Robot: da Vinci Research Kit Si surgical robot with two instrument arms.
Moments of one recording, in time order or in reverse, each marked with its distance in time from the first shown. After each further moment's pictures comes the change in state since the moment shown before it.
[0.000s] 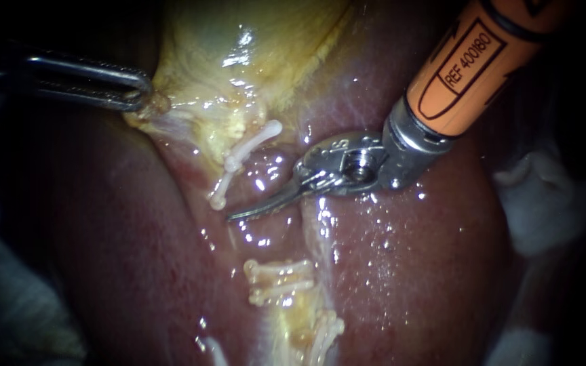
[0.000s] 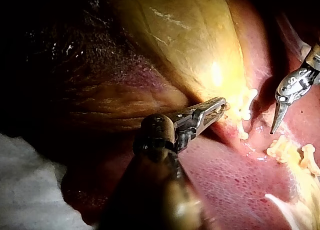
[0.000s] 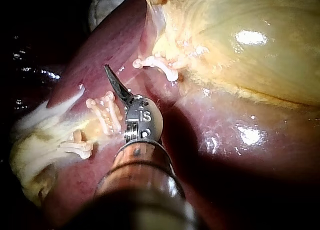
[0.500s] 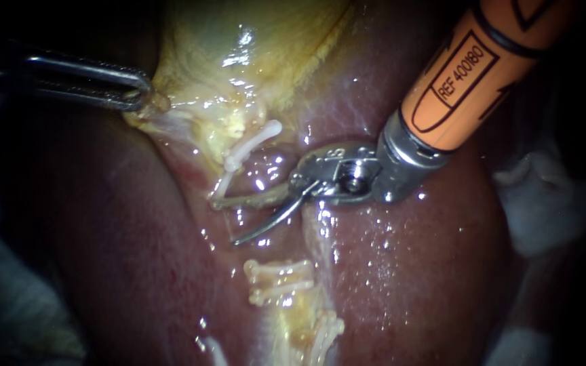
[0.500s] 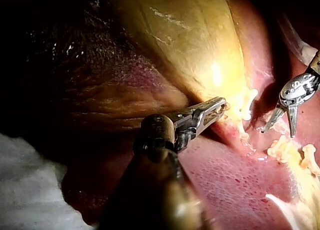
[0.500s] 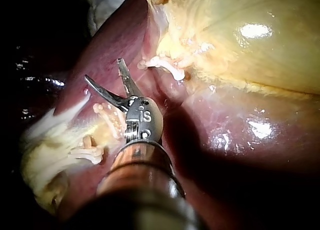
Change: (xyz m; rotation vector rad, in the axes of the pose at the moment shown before) right arm 0.001 -0.002 0.001 -0.118 0.095 -0.027; left arm 0.000 0.000 0.000 0.000 -0.001 0.000
